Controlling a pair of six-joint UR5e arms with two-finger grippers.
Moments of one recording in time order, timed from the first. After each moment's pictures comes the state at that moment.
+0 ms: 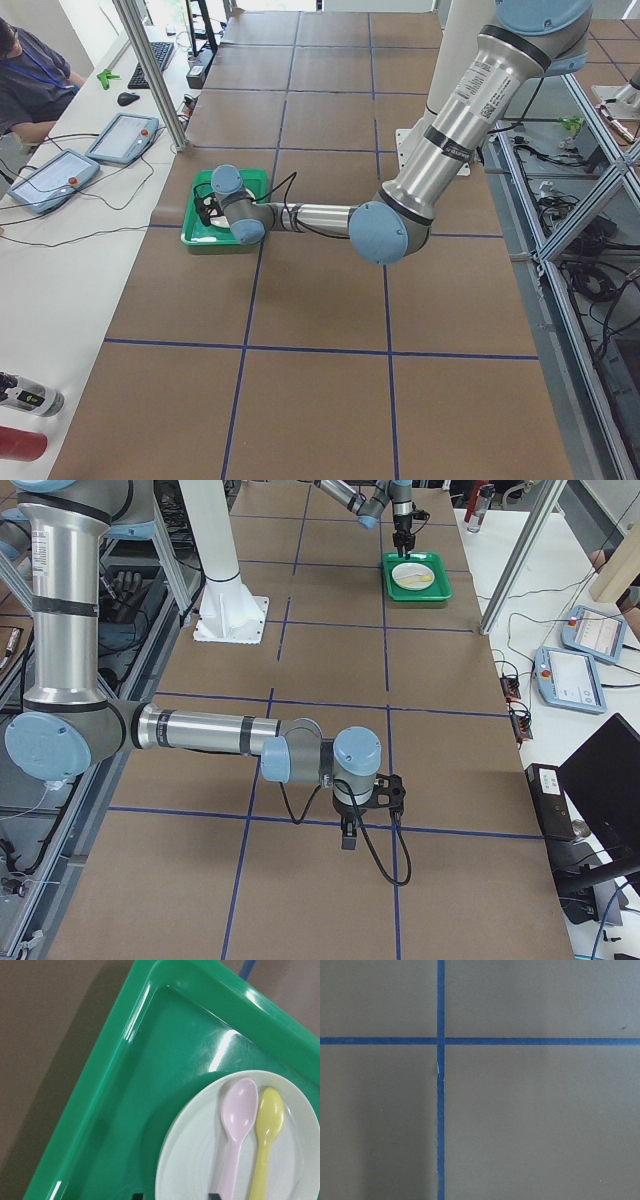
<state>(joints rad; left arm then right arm) -1.04 -2.14 -0.98 -2.59 -2.29 -1.53 1.58 -1.65 1.61 -1.51 2.28 0.03</state>
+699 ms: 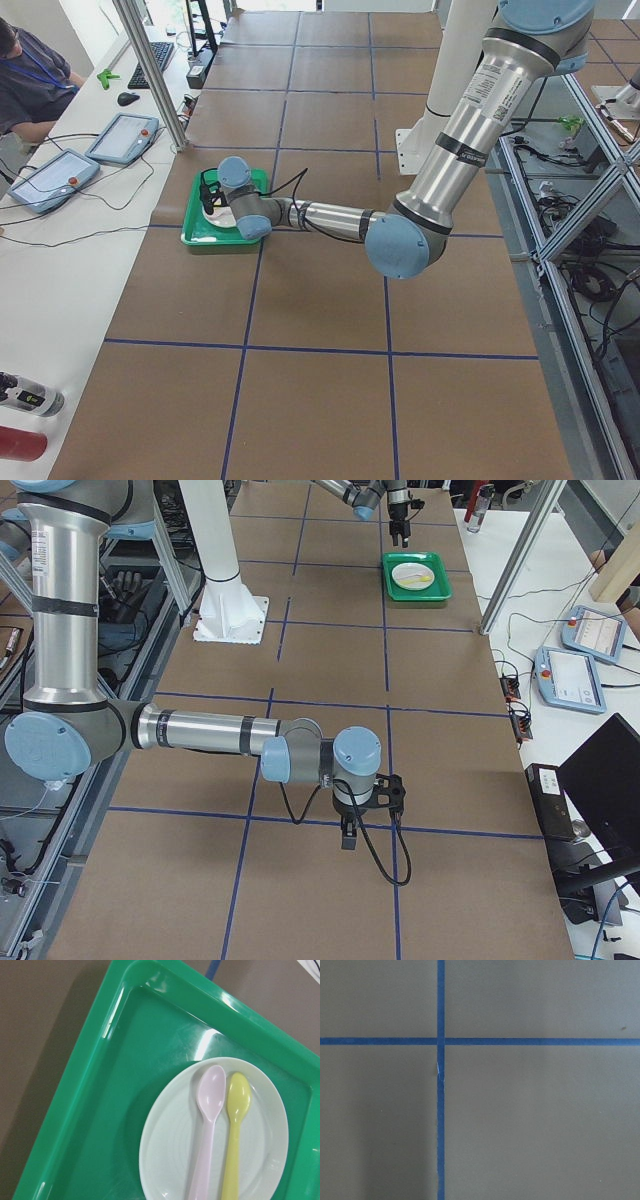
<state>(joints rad) -1.09 -2.03 -1.23 -2.51 -2.36 -1.36 1.58 -1.65 1.61 -1.51 2.28 0.03</state>
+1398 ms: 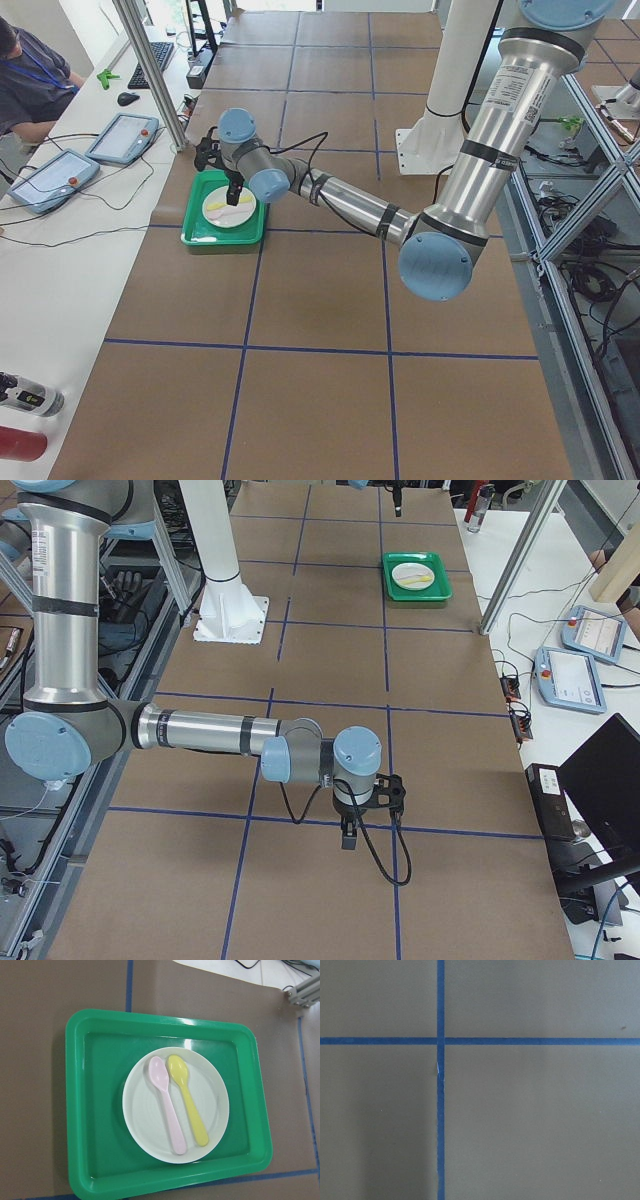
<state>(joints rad) -1.21 -1.92 -1.64 -2.00 -2.34 -0.65 1.58 -1.65 1.61 -1.51 2.28 0.03</state>
